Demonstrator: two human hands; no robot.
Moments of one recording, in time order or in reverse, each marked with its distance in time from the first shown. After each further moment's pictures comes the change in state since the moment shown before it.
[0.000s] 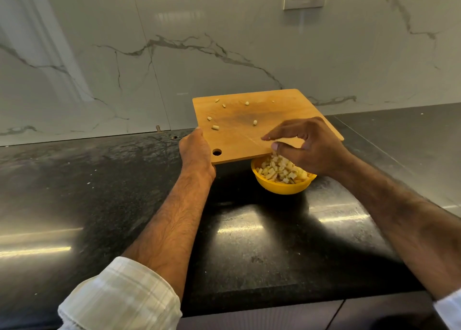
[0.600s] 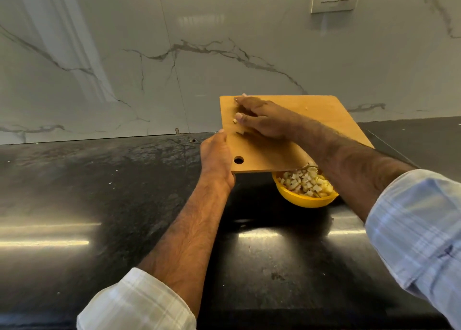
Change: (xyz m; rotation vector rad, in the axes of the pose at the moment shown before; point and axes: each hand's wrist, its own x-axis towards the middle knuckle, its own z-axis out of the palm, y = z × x) left_hand -0.003 0.005 -0.002 -0.003 -0.104 0.011; right_hand 0.142 0.003 0.066 -0.130 -0.412 0.195
